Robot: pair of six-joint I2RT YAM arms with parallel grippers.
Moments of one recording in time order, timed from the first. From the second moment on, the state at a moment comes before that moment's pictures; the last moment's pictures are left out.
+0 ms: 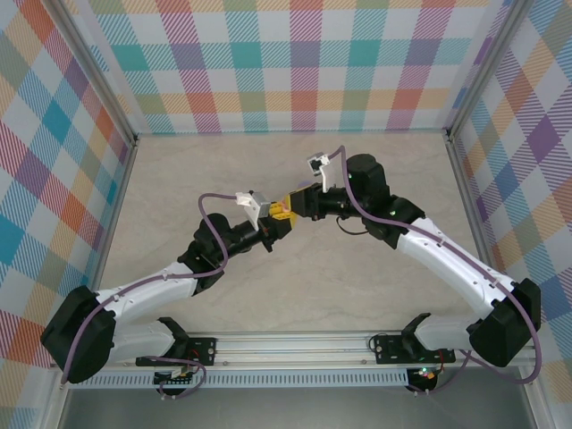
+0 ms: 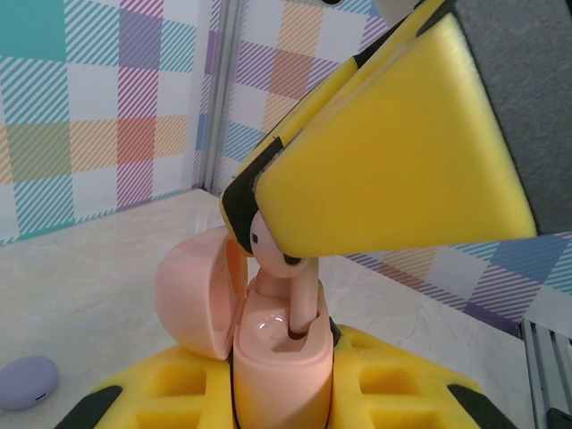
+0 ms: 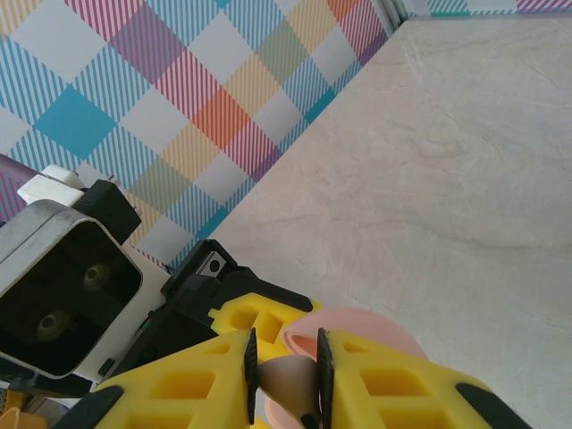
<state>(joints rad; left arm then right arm) -0.73 1.17 0.57 0.66 0.29 -0.21 0.68 1.27 1.16 -0.26 -0.52 0.42</state>
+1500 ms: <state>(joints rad) -0.73 1.10 0.61 0.60 0.50 -0.21 0.50 1.23 1.15 -0.46 -0.48 0.35</state>
